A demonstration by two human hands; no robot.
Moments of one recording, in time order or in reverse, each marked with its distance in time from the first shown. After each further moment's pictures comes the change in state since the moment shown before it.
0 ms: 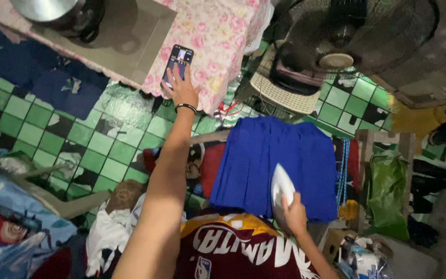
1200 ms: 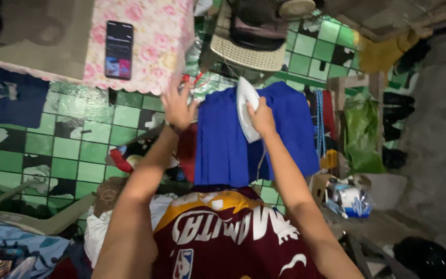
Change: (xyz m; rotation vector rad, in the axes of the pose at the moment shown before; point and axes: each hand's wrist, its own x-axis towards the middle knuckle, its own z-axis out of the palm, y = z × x) left_hand -0.116 0.041 -0.003 -0.429 -0.257 0.433; right_hand 0.185 -0.108 0.007 0.064 0.084 -0.050
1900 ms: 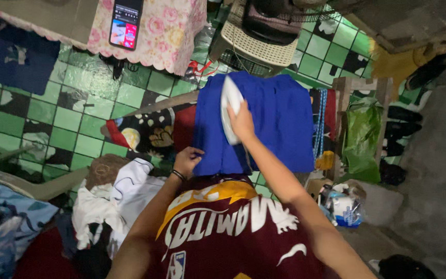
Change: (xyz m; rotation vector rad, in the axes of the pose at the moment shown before) left_hand -0.256 0.022 0.073 -0.572 -0.300 -0.425; right_hand -0.051 -0.024 0.052 0.130 0.000 -0.190
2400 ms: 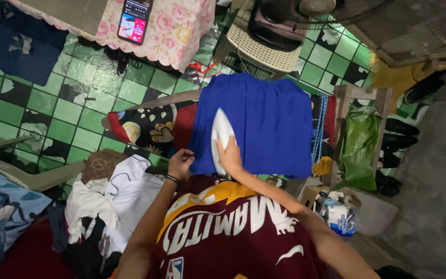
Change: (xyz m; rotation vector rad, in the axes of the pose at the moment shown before) left_hand -0.030 -0.012 0.006 -0.259 0.203 -0.159; right_hand -0.128 -0.017 0.013 0.117 -0.166 0.143
